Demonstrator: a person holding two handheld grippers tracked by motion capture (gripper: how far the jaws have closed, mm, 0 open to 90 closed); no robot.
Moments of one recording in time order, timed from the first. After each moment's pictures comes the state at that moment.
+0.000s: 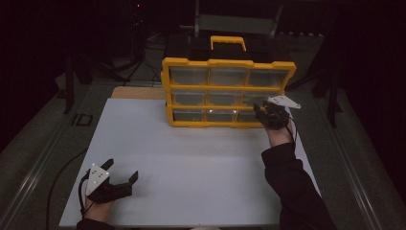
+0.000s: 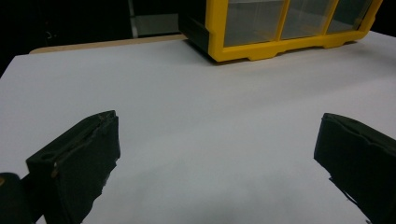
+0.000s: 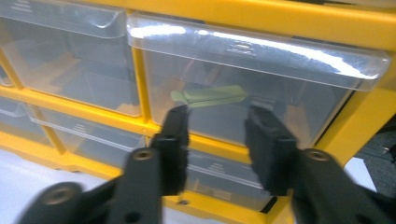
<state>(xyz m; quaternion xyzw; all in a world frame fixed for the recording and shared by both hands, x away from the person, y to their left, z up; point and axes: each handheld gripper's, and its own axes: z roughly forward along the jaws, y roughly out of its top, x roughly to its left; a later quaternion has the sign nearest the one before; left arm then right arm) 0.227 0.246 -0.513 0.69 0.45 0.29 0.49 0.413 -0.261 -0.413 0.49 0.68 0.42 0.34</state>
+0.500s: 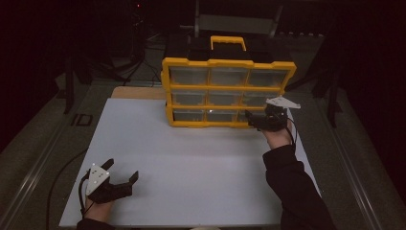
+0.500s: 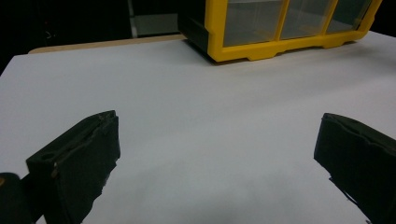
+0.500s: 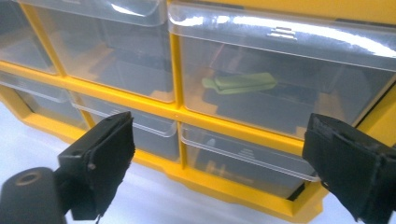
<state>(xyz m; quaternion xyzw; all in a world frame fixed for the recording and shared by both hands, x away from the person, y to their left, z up) 0.228 0.246 -0.513 0.69 0.45 0.29 0.49 0.406 -0.257 -0.411 0.48 0.70 0.43 0.29</state>
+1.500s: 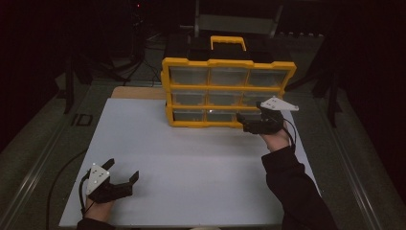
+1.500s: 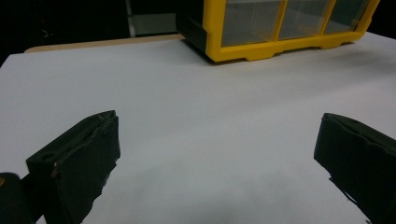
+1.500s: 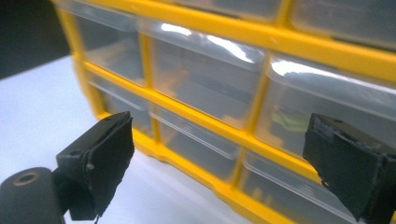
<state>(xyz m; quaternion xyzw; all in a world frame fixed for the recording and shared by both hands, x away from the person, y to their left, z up) 0.228 0.246 -0.513 0.69 0.45 0.29 0.49 0.386 -0.238 -0.392 0.37 0.74 0.49 0.26</state>
